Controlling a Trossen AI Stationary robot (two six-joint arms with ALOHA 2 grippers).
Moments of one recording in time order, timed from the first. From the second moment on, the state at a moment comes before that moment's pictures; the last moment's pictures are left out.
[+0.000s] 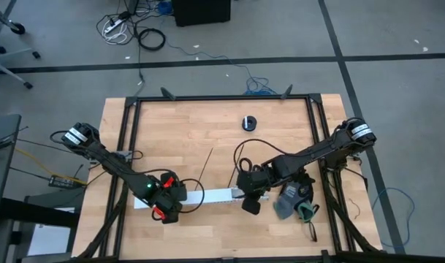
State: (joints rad) left arm -0.61 1.51 0.88 -0.65 -0.24 -0.69; right arm 0.35 1.68 1.24 -0.60 0.00 0.72
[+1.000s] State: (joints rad) left arm -0.61 1.51 0.88 -0.64 -0.26 -0.72; right arm 0.58 1.45 0.89 -0.65 0.17 1.50
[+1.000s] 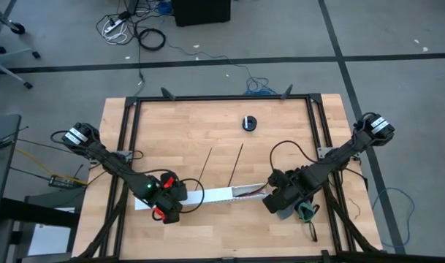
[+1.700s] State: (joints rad) left arm -0.61 1.51 0.88 -0.61 -0.26 -0.72; right arm 0.58 1.49 0.76 -0.43 0.19 1.62
